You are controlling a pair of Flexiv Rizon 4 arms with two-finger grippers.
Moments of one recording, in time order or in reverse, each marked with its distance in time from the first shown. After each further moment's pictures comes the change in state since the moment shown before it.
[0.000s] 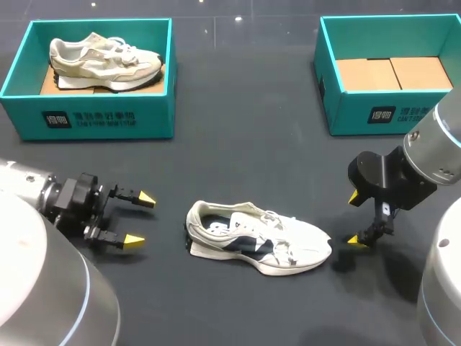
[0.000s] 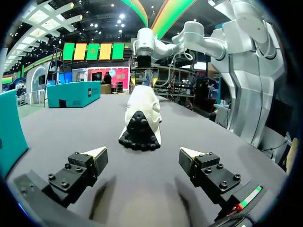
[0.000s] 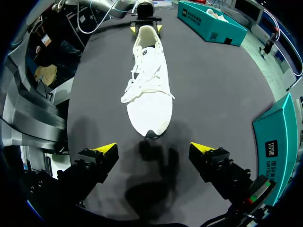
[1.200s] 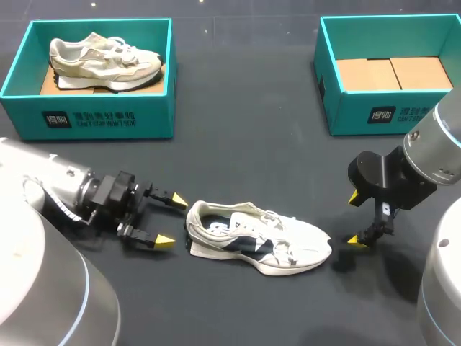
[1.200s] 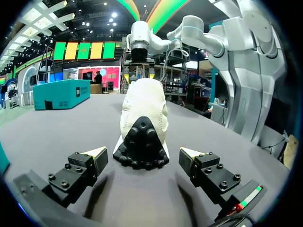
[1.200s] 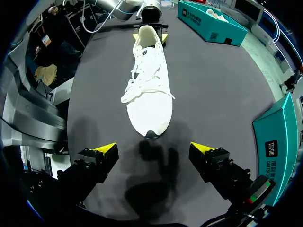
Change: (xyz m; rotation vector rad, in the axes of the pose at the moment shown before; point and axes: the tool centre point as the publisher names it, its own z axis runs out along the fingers) left arm -0.008 -0.007 0.059 -0.007 0.088 0.015; right arm 0.000 0.000 0.000 0.000 0.000 0.000
